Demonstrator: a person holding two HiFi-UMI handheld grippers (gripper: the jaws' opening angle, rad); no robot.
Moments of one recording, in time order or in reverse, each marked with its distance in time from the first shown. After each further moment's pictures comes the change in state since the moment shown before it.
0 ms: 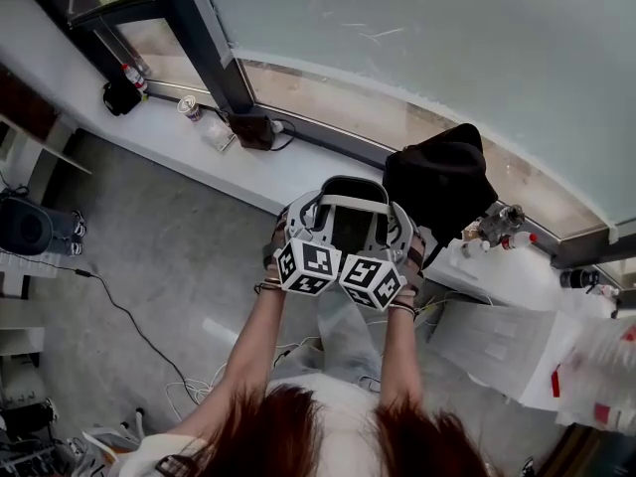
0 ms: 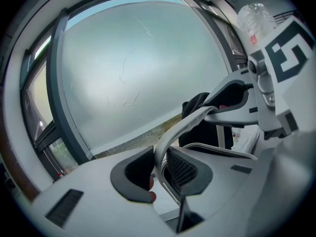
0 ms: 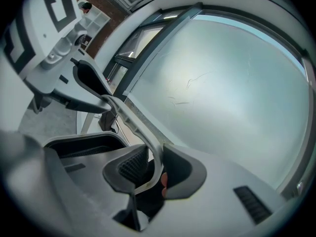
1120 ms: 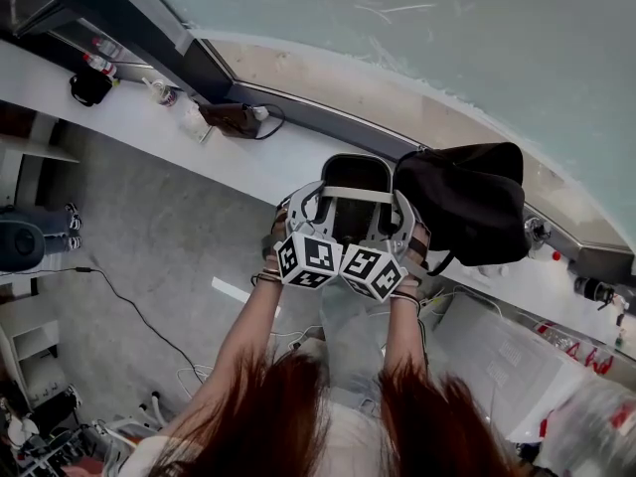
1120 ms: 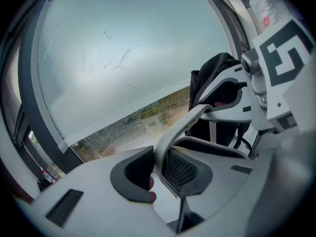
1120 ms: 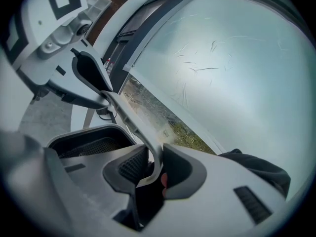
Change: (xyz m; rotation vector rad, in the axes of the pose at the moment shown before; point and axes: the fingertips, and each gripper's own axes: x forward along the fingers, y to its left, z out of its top) left arm 0.175 0.012 -0.072 0.011 0.143 -0.106; right arm 0.180 0.033 -0.060 -0.038 0.141 0.092
